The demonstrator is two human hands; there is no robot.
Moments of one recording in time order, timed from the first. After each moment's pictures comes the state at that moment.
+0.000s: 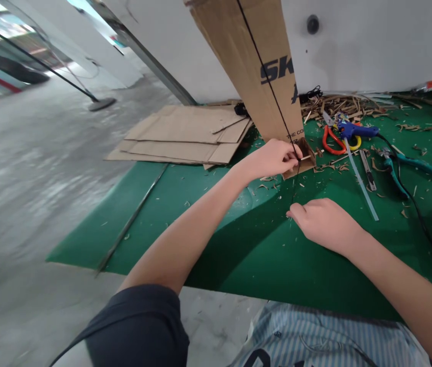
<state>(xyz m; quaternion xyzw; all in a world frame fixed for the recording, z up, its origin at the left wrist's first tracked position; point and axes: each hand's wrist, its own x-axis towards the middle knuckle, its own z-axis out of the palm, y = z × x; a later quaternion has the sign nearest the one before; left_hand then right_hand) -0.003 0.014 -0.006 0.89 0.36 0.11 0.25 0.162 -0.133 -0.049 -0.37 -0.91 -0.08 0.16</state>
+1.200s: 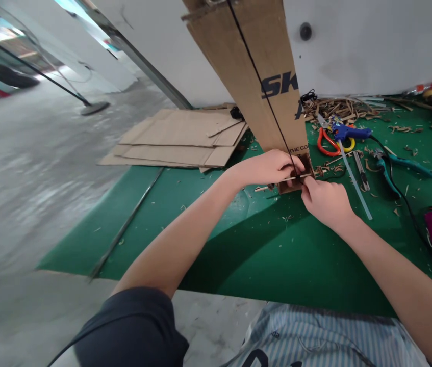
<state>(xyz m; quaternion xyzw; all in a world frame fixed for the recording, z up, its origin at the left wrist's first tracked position) 0.002 -0.003 0.015 0.91 0.31 0.01 0.28 0.166 -0.104 -0.053 -0.64 -0.76 0.00 0.11</state>
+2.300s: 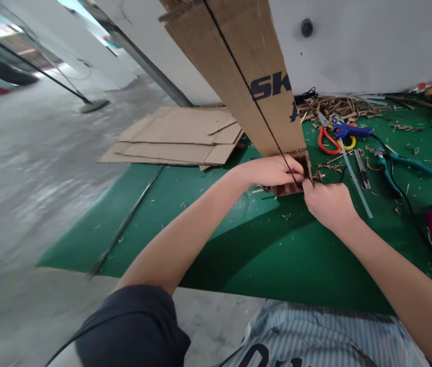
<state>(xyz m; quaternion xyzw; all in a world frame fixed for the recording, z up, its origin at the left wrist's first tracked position) 0.012 -0.017 0.019 0.82 0.36 -0.05 0.45 0.170 -0.113 -0.052 -0.59 -0.79 -0.14 0.07</state>
